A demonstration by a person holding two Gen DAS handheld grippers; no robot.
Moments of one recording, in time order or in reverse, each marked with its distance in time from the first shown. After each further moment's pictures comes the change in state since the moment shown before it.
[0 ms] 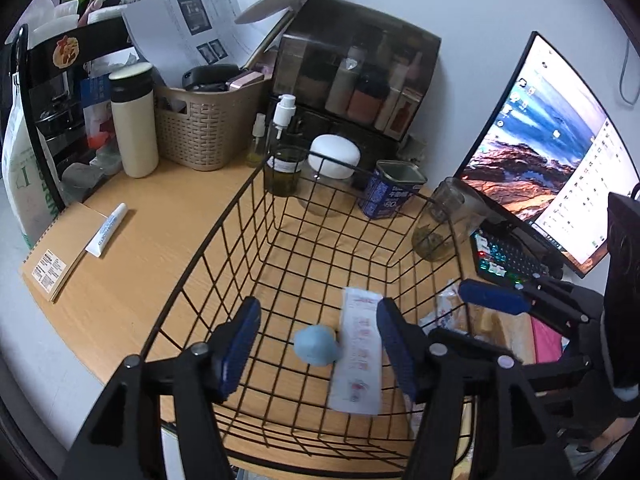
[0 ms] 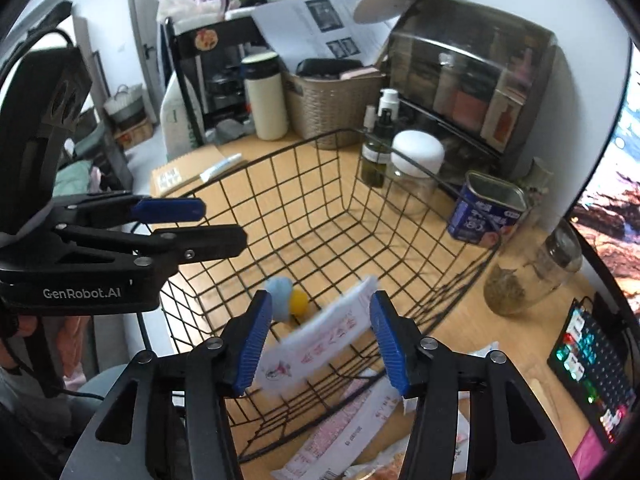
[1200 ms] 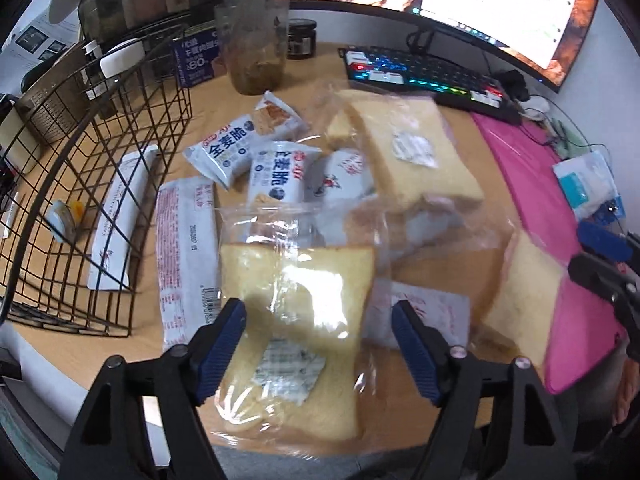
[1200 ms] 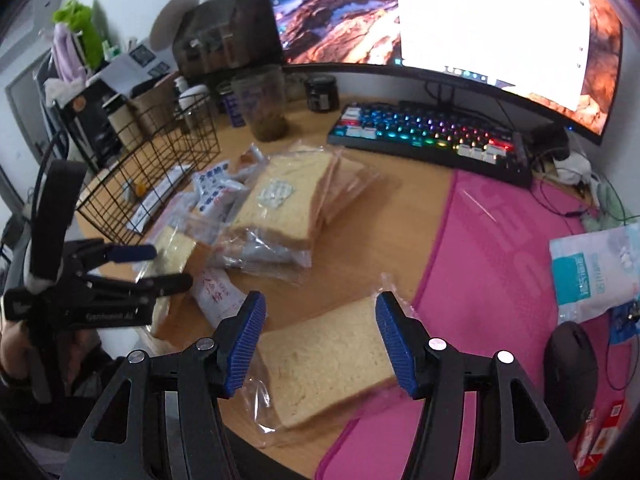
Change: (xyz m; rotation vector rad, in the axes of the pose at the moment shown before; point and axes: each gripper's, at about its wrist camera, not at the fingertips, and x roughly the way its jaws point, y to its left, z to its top) left arm 0.075 -0.215 -0.142 0.346 0.304 0.045; right arm -0.171 -0.132 -0.273 0.453 -0.010 -0.248
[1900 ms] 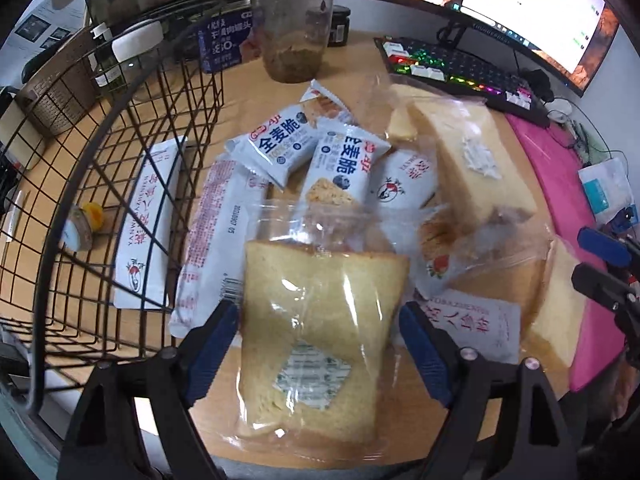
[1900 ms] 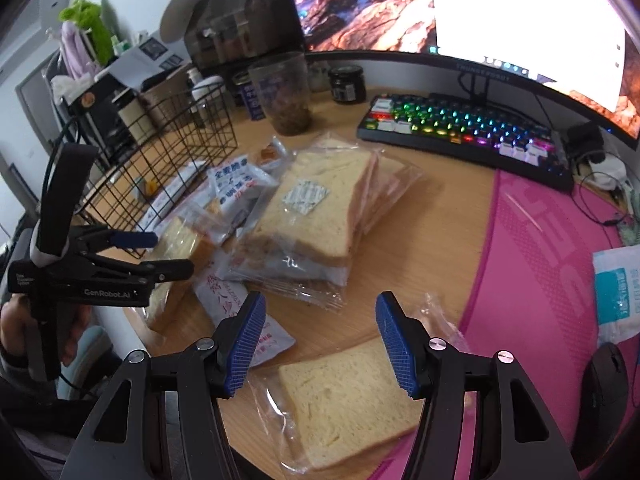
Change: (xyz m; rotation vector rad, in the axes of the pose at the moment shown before) left arm 0.017 0.046 0.009 -0.027 0.060 -0.013; right arm 0.038 0.020 0.017 -0.005 0.033 0.078
